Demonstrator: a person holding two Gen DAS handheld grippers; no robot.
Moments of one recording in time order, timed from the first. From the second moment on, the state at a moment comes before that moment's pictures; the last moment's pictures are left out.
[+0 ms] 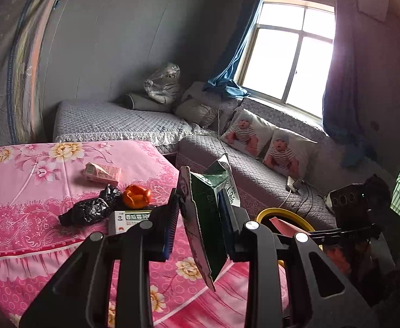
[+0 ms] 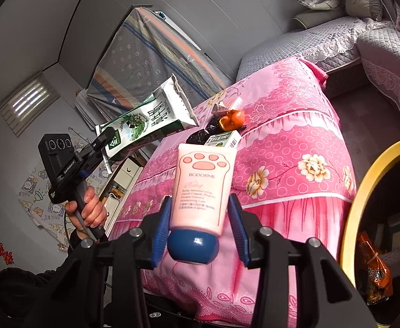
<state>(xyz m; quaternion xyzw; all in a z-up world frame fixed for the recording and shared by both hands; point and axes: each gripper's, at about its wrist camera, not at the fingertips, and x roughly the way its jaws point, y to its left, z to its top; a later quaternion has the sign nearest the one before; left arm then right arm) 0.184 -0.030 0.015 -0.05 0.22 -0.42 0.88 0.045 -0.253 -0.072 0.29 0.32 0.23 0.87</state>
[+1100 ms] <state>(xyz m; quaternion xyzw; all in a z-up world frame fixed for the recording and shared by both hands) 0.153 -0.207 -0.014 -0.01 0.27 -0.56 0.79 -0.038 -0.391 -0.122 0.34 0.29 -0.05 0.89</state>
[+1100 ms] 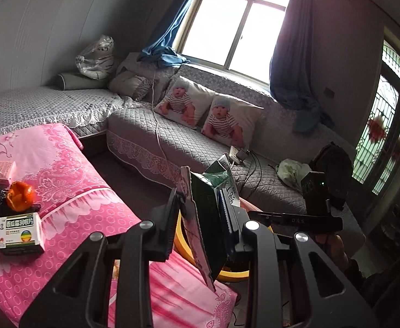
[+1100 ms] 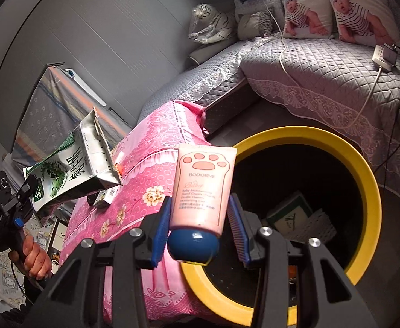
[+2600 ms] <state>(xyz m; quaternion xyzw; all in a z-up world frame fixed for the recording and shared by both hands) 0.183 -0.173 0.000 -0.01 0.16 -0.30 0.94 -0.056 -0.395 -0.111 0.33 0.23 -0.06 0.91</state>
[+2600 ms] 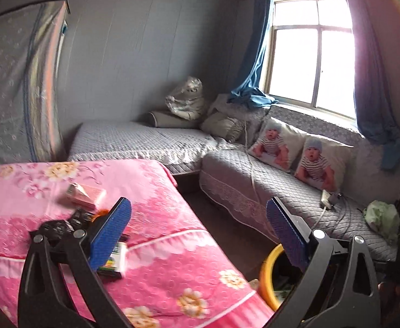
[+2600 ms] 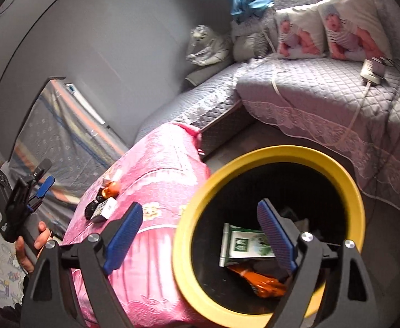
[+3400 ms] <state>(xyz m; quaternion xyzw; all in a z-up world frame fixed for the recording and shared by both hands) 0.345 -0.004 -0.091 0.08 0.30 -0.25 0.92 0.059 -0.293 -0.094 0.26 0.29 0.07 0.92</state>
